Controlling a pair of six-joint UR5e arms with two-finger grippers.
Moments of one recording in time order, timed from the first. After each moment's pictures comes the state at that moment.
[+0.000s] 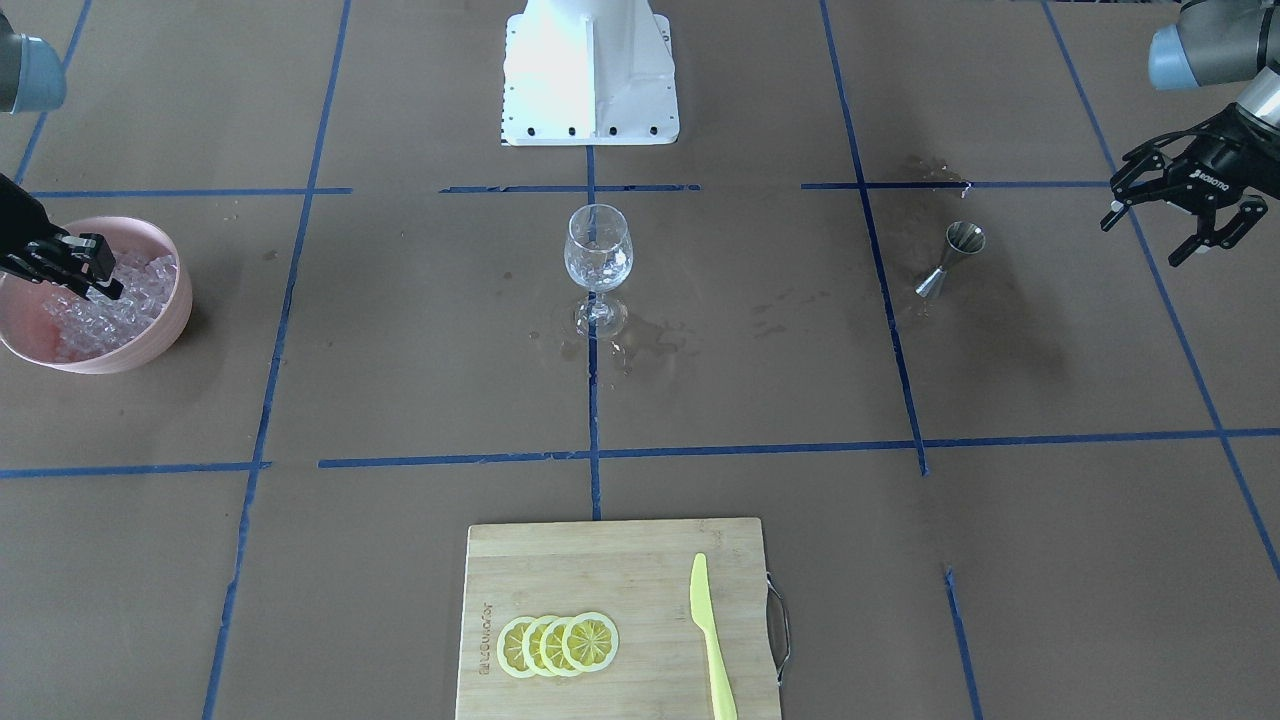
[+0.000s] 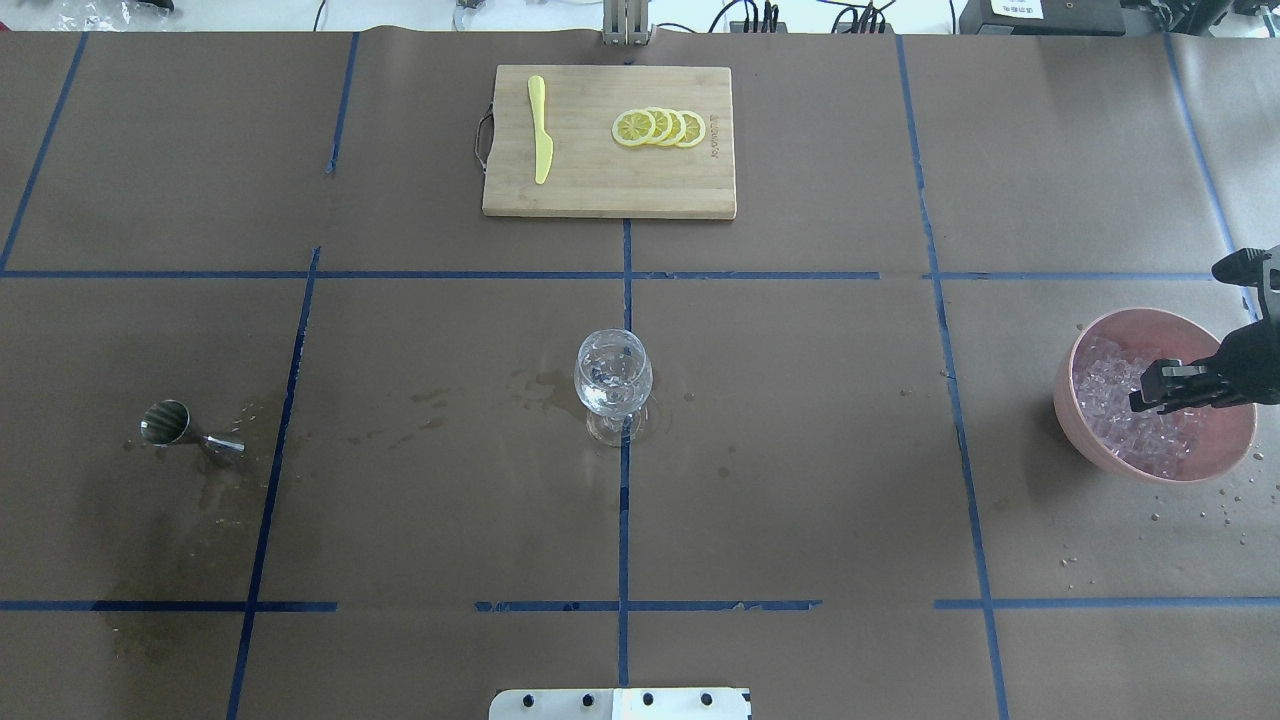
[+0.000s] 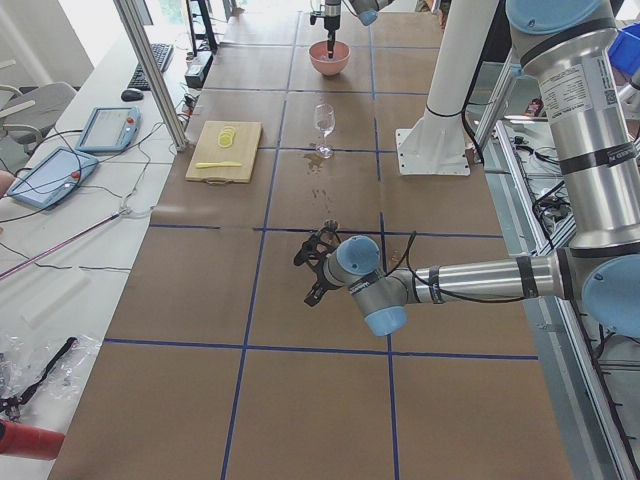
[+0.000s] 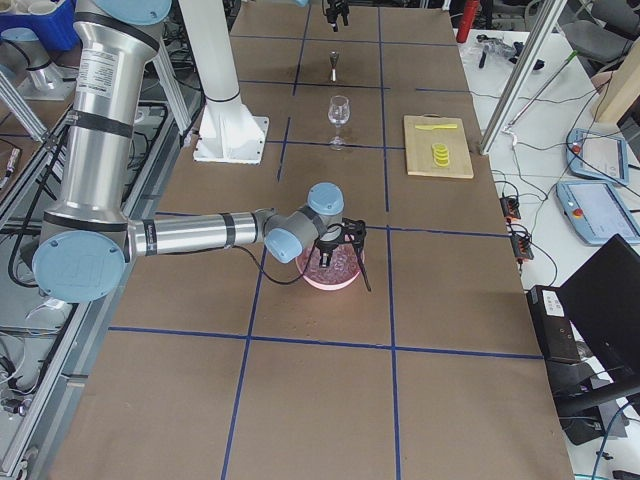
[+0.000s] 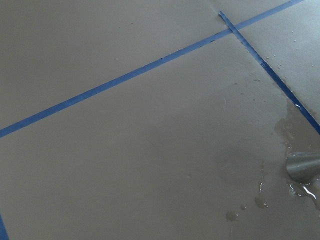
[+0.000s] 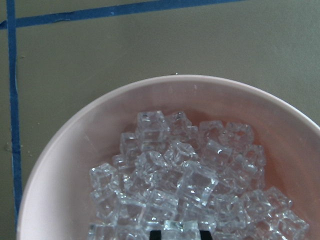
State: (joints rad) left arm -1.12 -1.23 -1.65 -2.79 -2.24 -0.42; right arm 0.99 -1.77 1.81 -0.98 2.25 0.89
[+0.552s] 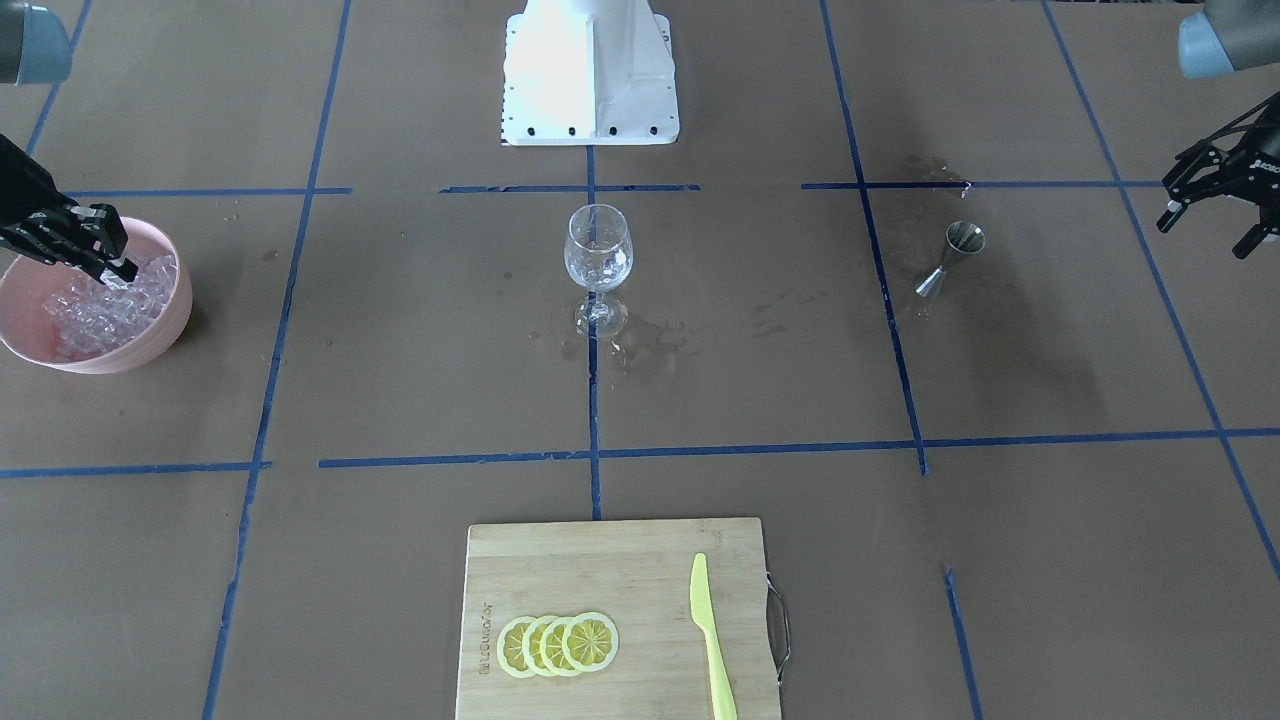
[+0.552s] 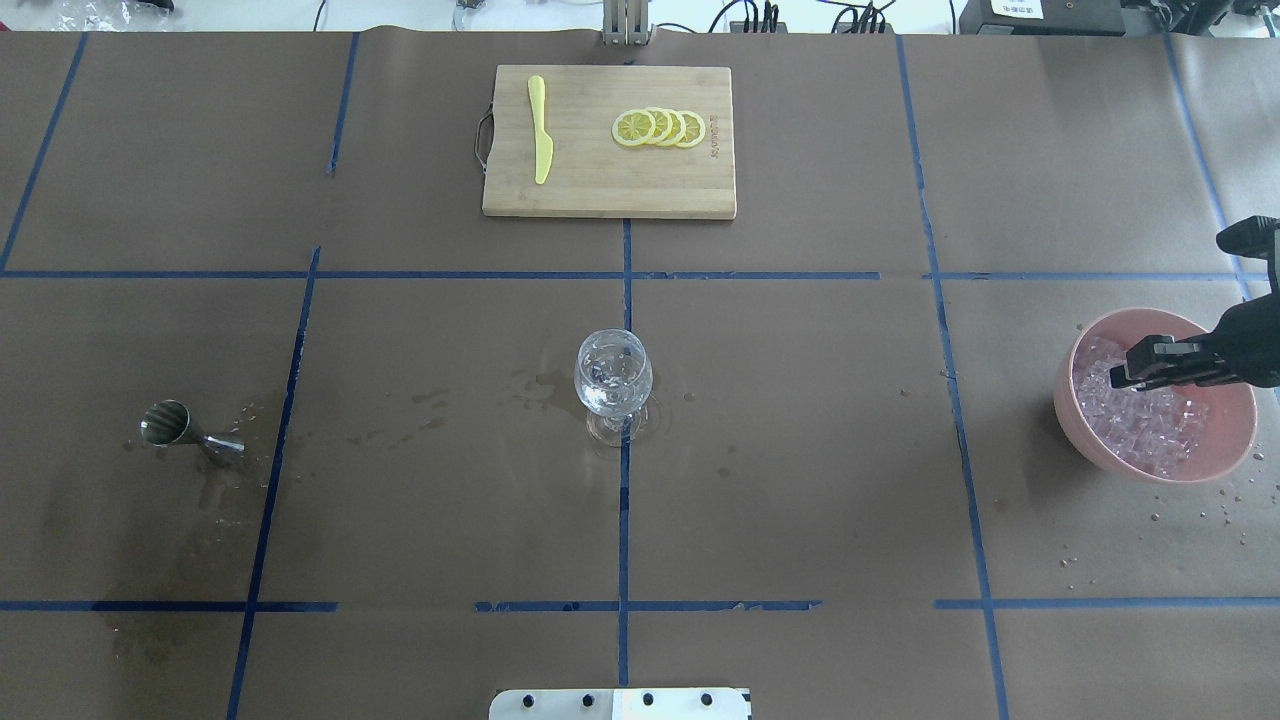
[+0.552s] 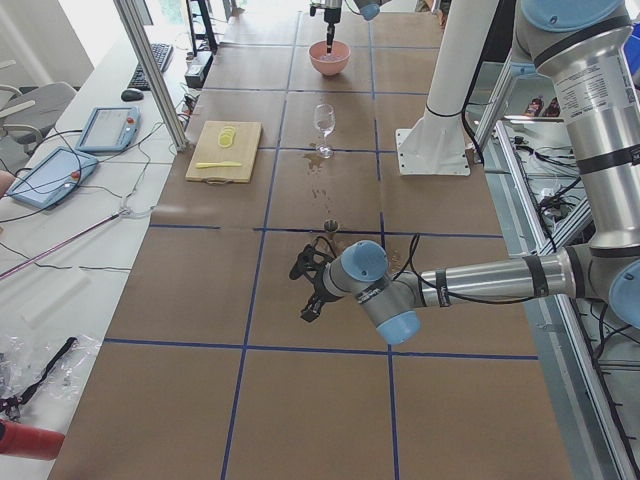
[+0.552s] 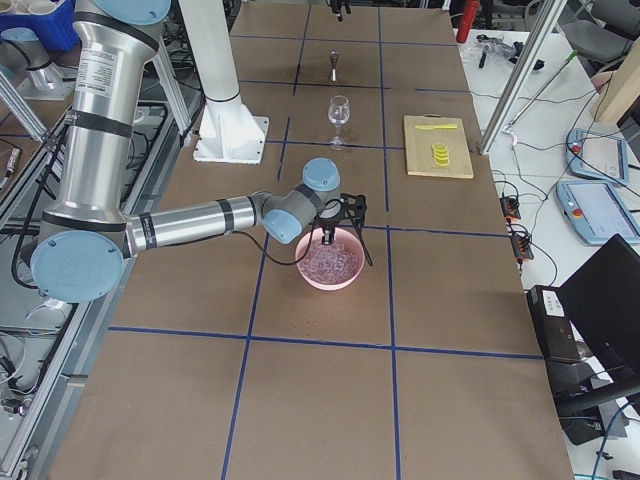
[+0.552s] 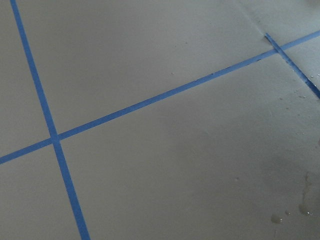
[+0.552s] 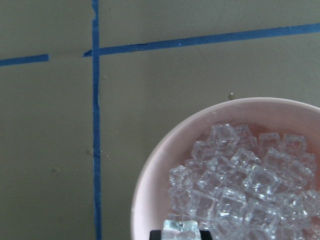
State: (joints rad) left arm -1.25 -1.24 -1.67 -2.63 -2.26 -0.41; right arm 0.99 -1.76 1.96 -0.98 2.24 0.99
